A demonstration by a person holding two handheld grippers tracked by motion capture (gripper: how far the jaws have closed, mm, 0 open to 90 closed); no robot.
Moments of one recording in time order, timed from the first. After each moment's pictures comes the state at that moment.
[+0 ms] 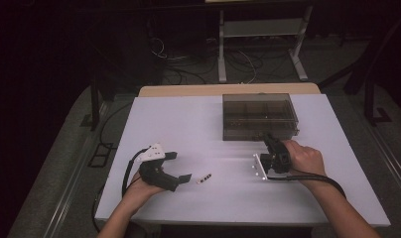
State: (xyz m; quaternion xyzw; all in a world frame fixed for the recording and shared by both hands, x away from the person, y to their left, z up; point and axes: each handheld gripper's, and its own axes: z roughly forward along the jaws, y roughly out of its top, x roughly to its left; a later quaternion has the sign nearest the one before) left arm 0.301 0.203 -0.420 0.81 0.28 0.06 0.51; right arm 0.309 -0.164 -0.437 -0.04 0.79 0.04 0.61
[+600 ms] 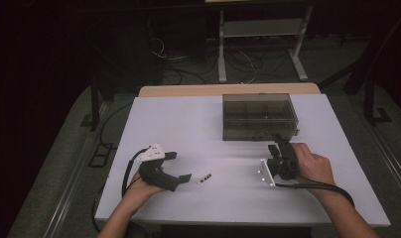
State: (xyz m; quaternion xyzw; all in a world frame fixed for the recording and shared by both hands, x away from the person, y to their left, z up) left arm 0.301 0.204 -0.419 0.81 0.28 0.07 0.51; right arm 0.288 -0.177 -0.434 -0.01 0.79 0.06 0.61
